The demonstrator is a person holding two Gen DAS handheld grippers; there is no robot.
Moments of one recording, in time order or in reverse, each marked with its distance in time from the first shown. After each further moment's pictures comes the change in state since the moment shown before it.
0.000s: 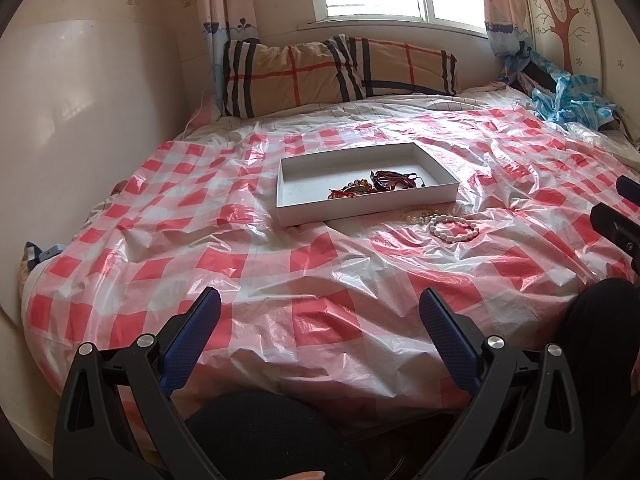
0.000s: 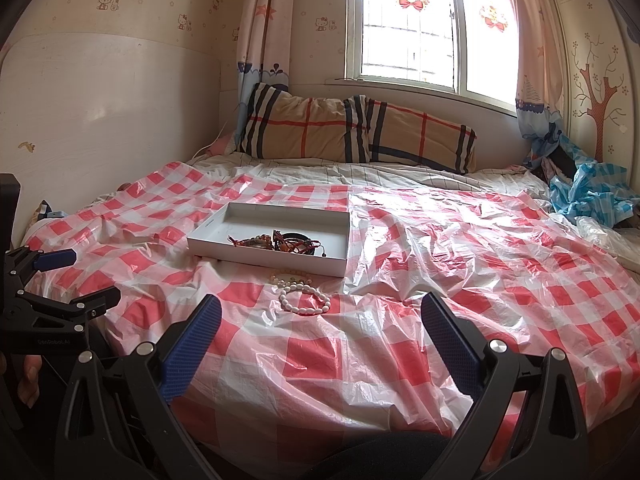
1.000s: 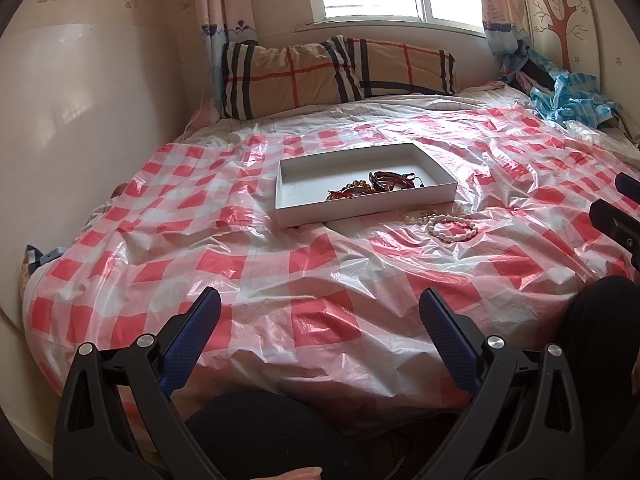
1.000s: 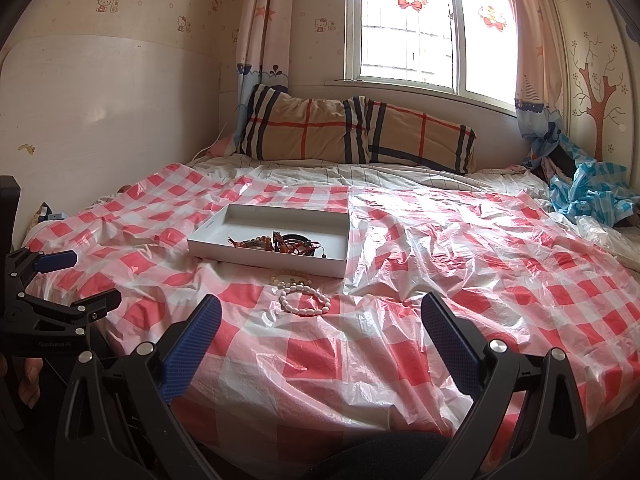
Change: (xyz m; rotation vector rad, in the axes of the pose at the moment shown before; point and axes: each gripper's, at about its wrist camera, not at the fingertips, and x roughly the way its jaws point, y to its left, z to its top) left arm 0.000 0.003 0.001 0.006 -0.002 0.000; right arm 0.000 0.000 0.000 0.000 0.000 0.001
